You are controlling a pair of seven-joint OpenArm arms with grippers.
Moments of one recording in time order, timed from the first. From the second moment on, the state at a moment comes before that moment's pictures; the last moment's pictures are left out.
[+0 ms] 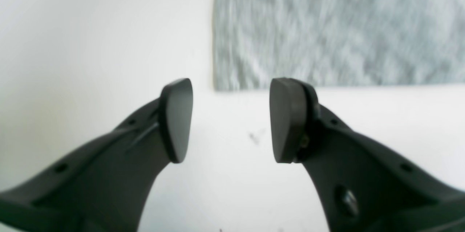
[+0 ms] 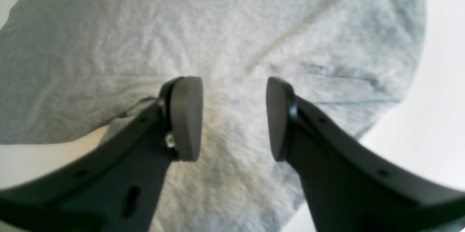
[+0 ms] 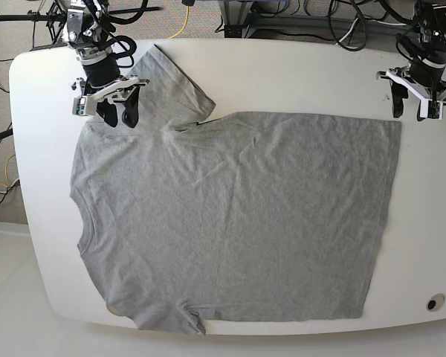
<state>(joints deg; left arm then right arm) 35.4 -19.1 -29.1 110.3 -19.6 -19.6 29.1 -30.5 8.2 14.8 102.3 29.1 16.6 -16.8</state>
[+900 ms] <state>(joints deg) 37.7 -15.9 -29.4 111.1 -19.7 -22.3 25.7 -35.1 4.0 32.9 100.7 45.1 17.0 -34.6</state>
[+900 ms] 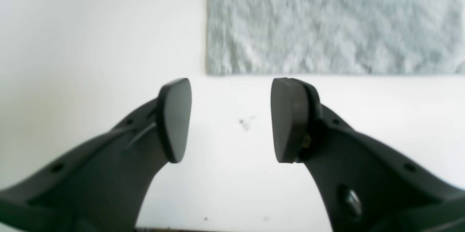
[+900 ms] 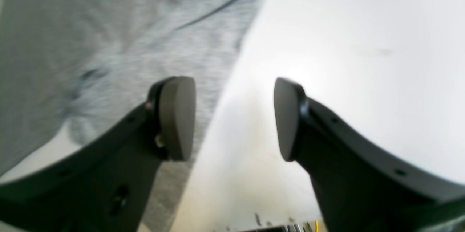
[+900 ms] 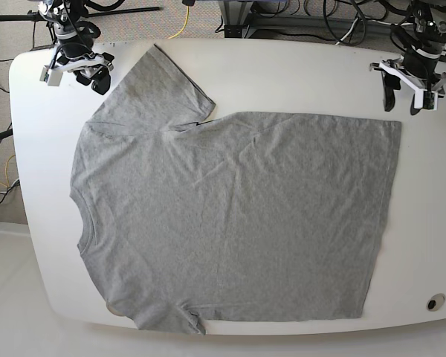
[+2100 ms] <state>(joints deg) 35.8 -15.1 -33.0 109.6 -23.4 -22.2 28.6 -30.4 4.1 32.1 95.7 46.8 22.2 -36.4</state>
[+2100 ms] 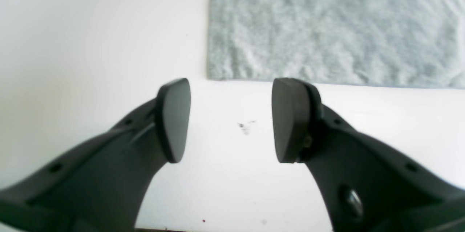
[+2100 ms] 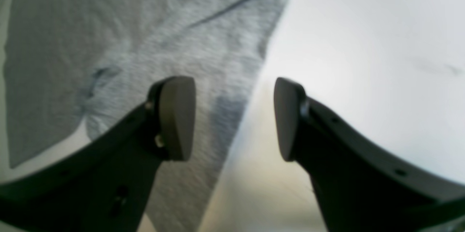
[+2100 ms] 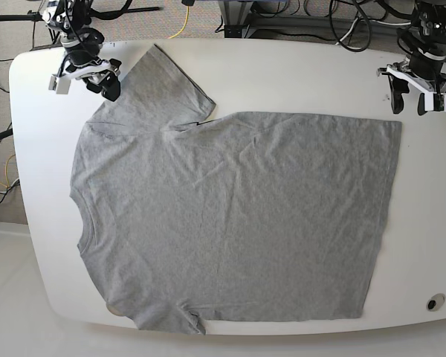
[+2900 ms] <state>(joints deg) 33.3 -14.8 -33.4 109.1 -26.8 -23.0 30.6 -29.2 3.3 30.5 93.1 46.6 23.0 -35.3</state>
